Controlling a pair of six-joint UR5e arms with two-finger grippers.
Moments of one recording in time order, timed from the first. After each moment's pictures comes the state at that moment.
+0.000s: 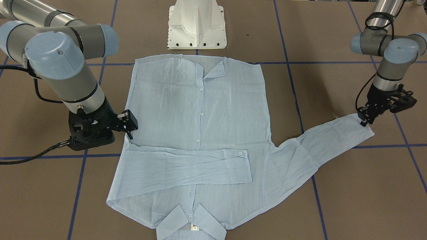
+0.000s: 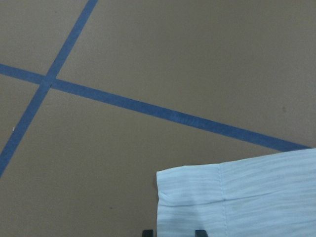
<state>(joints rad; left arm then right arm) -0.88 -1.49 -1.51 -2.44 -1.76 -1.22 0.90 -0.91 1.63 -1.60 2.04 0.70</state>
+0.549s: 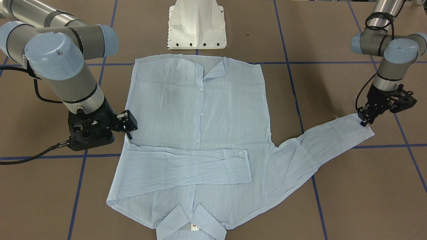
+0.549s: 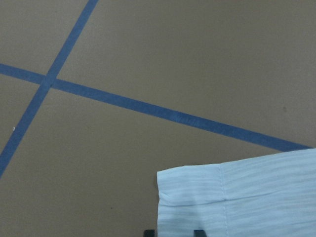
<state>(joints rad) -0.88 -1.49 -1.51 -2.44 -1.76 -1.22 0.90 -0.92 1.63 -1.60 2.04 0.70</state>
